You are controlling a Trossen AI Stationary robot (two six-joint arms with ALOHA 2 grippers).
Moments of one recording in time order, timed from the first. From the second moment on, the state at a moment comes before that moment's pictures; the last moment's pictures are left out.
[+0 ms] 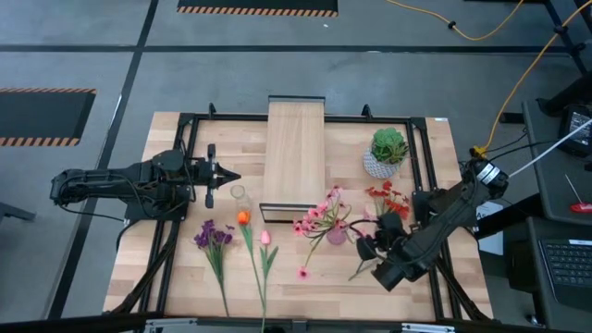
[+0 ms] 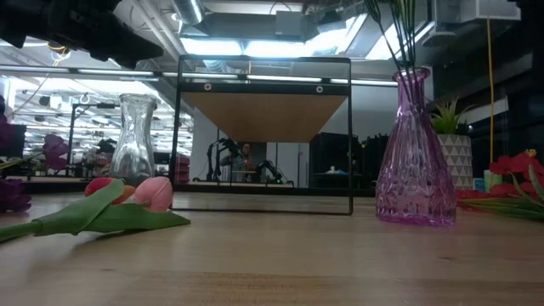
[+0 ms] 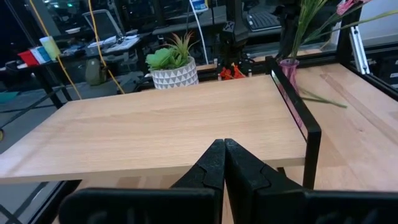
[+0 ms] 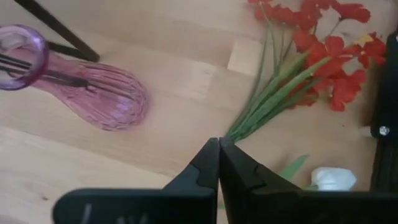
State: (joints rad) left arm 0.15 0.42 0.33 -0.09 0.03 0.16; right arm 0.77 1.64 1.29 -1.43 0.41 2.14
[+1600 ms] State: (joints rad) left arm 0.15 0.42 0.33 -0.11 0.03 0.16; right arm 0.76 1.61 0.97 -1.11 0.30 2.36
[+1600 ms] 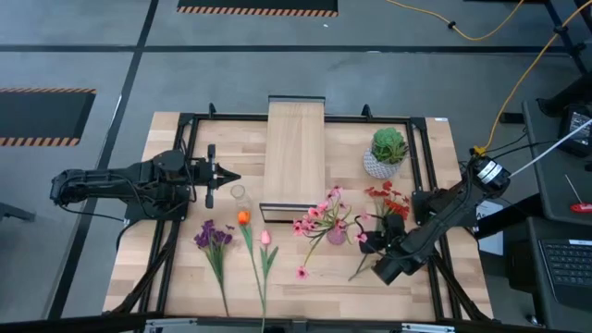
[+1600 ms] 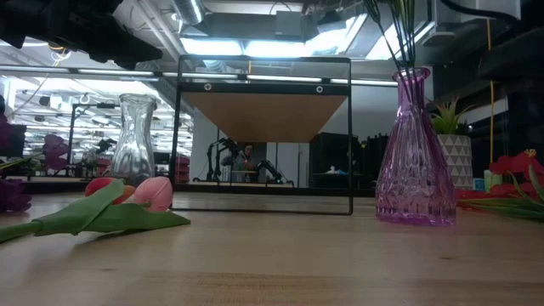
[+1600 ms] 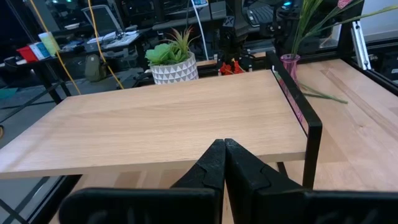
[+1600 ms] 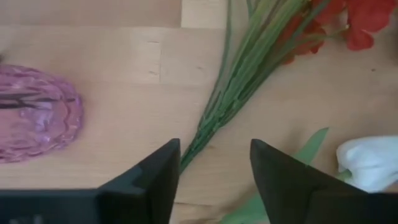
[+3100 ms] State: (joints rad) left arm 0.15 0.42 0.33 -0.11 0.03 0.18; right arm 0.59 1.86 0.98 -1.08 0.22 2.41
